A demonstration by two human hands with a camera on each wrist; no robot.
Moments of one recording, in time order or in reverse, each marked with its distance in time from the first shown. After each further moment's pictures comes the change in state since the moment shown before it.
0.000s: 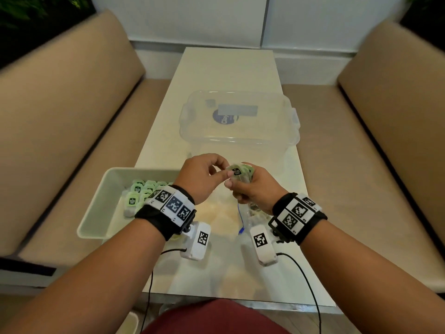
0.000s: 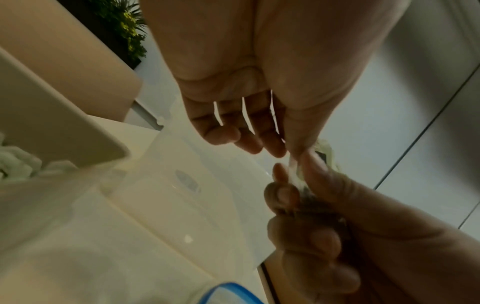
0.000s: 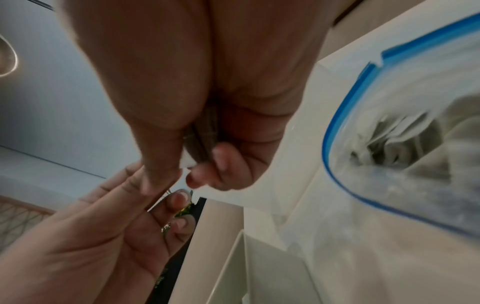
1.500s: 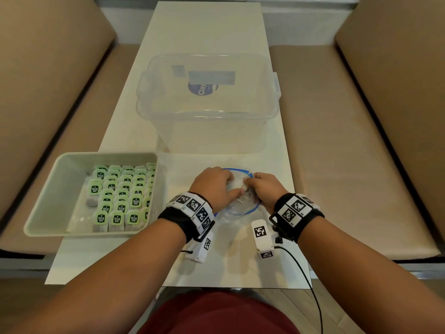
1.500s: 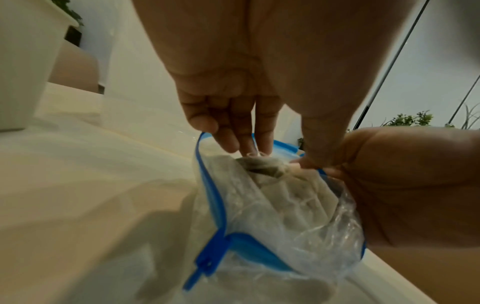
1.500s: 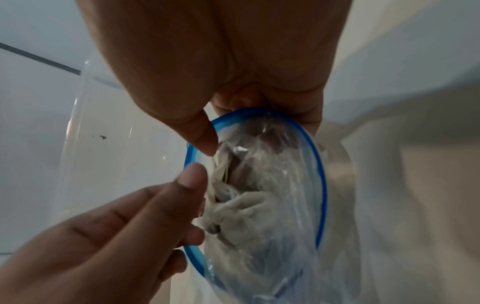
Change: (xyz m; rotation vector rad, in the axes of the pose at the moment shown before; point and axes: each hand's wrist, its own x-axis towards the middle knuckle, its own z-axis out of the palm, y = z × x) left_hand 0.008 -0.030 0.132 0.568 -0.347 -0.101; right_hand -0.001 0.103 -0.090 -0.069 0.394 0.467
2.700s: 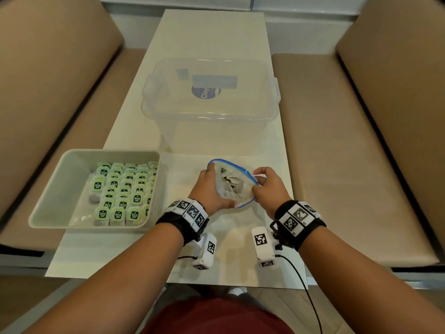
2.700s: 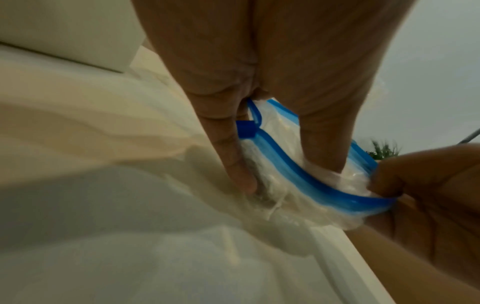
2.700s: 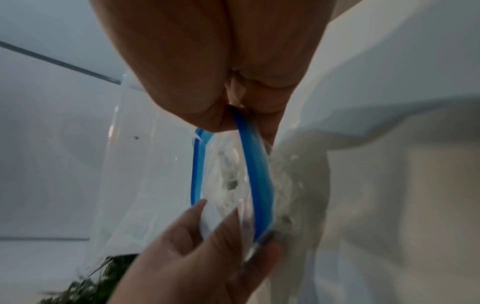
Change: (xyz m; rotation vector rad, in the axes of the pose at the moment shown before) left_hand -0.006 -0.017 0.025 -0.481 0.023 -0.185; right_hand -0.017 0.007 -0.007 0.004 0.056 -0.213
